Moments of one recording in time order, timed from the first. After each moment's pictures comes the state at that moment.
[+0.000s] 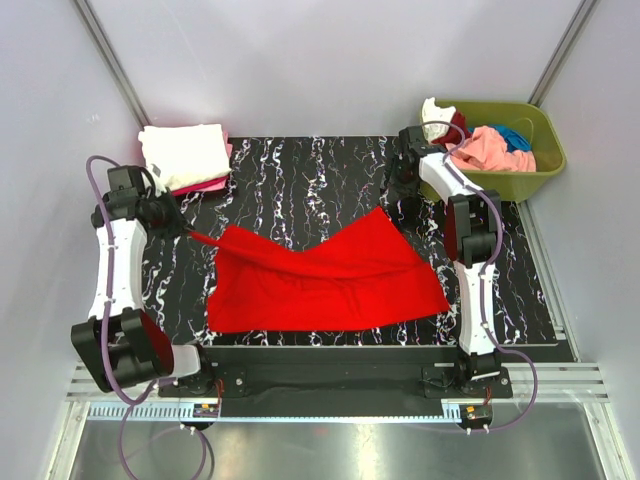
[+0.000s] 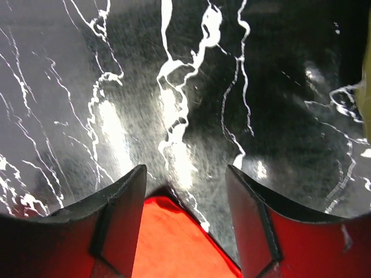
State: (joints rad) left arm 0.28 1.32 1.23 -0.87 0.32 -0.26; right arm 0.19 2.36 2.01 -0.70 -0.06 0.43
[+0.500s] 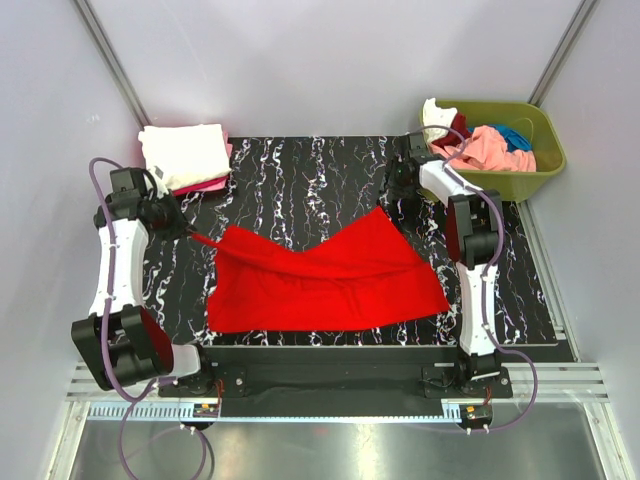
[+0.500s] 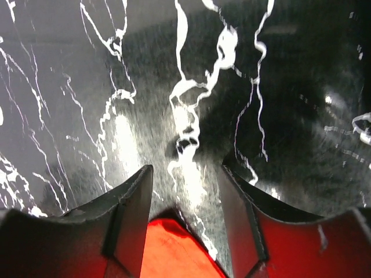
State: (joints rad) left arm 0.28 1.33 1.20 -0.85 0.34 -0.26; right arm 0.20 2.34 1.88 -0.50 -0.10 0.45
